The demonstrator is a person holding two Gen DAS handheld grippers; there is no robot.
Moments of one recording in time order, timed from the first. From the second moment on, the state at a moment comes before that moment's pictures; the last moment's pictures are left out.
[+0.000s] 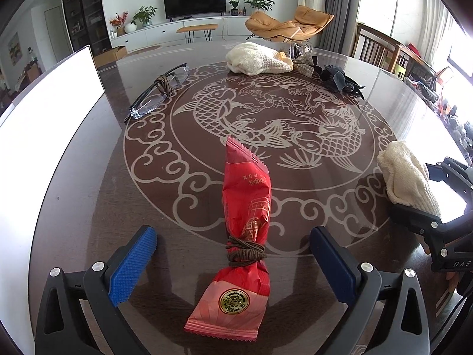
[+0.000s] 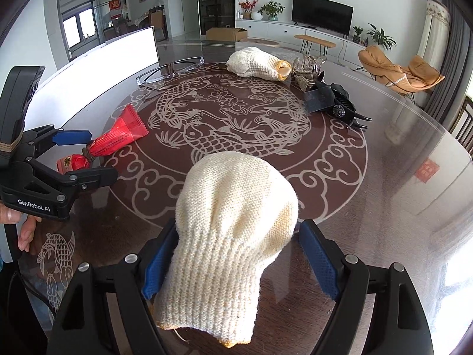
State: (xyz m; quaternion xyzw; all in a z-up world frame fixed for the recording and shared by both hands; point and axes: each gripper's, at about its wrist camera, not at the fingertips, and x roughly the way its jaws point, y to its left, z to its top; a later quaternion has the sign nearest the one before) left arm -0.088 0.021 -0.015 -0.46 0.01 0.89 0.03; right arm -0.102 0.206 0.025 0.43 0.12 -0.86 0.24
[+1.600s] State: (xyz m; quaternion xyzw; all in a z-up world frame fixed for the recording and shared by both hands) left arm -0.083 0.022 -0.013 -0.46 0.01 0.89 0.03; right arm -0.103 0.206 0.025 0.43 0.12 -0.86 0.24
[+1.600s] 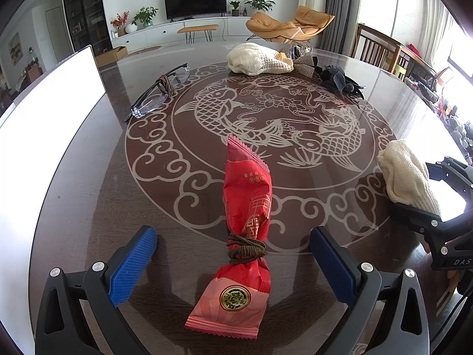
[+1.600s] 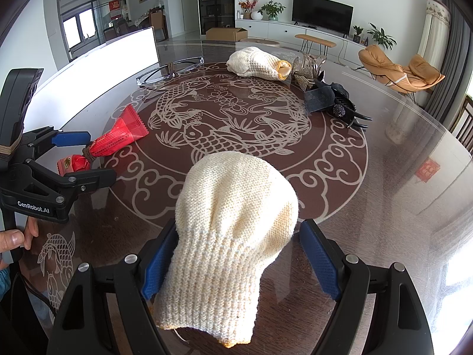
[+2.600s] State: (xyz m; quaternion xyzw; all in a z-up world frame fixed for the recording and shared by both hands) left arm -0.085 0.020 -0.013 -0.47 0.02 0.88 0.04; right arm -0.103 0.206 0.025 0.43 0.12 -0.86 0.24
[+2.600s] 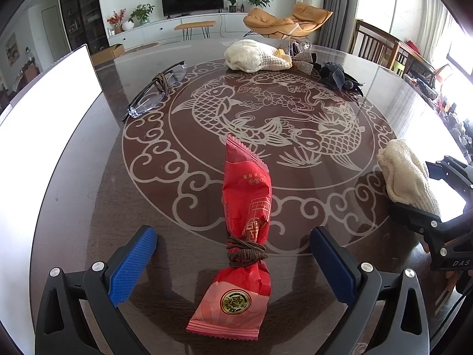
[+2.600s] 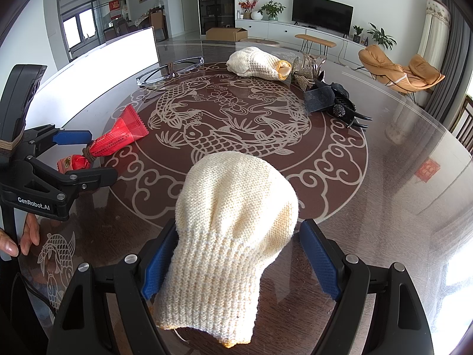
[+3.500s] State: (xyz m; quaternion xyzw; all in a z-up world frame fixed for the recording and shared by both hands) left arm -0.056 0.011 0.013 -0.46 -0.03 0.88 0.09; right arm -0.060 0.233 0.056 0.42 0.00 -0.88 0.21
